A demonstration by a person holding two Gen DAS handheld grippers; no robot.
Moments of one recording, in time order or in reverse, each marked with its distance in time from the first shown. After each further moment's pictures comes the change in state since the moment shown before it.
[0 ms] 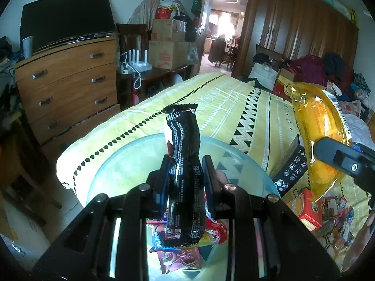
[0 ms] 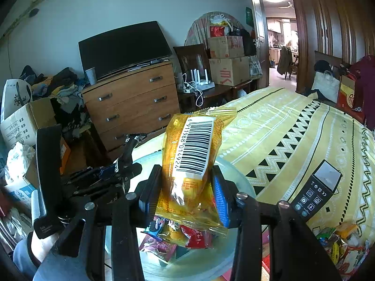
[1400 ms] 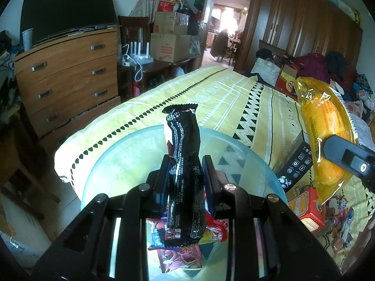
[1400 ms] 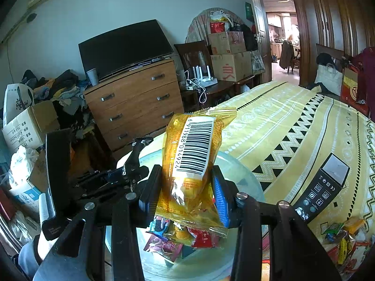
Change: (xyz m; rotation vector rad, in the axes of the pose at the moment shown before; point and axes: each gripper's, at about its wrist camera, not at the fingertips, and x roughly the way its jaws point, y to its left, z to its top) left arm 0.010 0.000 -0.010 -0.017 0.041 0.002; right arm 0.005 -0.003 -0.004 0.022 0.010 0.026
